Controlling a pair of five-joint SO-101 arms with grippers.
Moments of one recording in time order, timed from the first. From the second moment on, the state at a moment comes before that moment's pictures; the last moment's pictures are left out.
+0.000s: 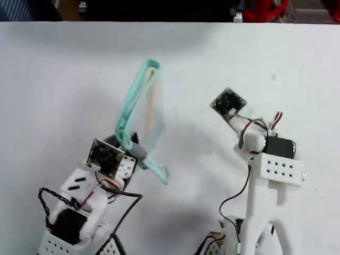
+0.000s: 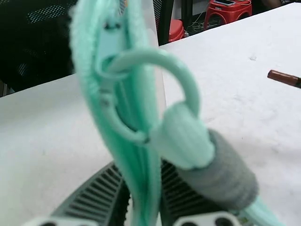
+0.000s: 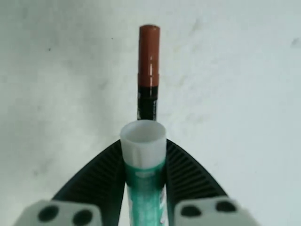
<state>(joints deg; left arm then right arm) 18.1 -104.0 85.2 50.1 -5.6 6.8 -38.2 43.1 65.1 56.7</state>
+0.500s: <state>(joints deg) 20.0 -104.0 85.2 50.1 -5.7 -0.9 -38.2 11.3 74.1 35.6</state>
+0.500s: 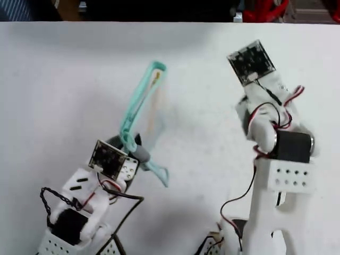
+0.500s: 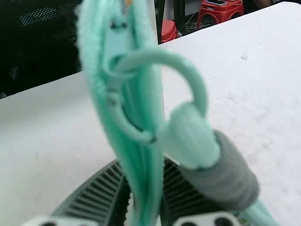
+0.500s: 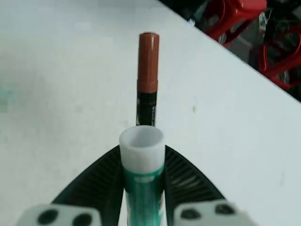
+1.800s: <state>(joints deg) 20.4 -103.8 85.2 50.1 -8.0 -32.1 -26.2 4.5 42.7 4.4</state>
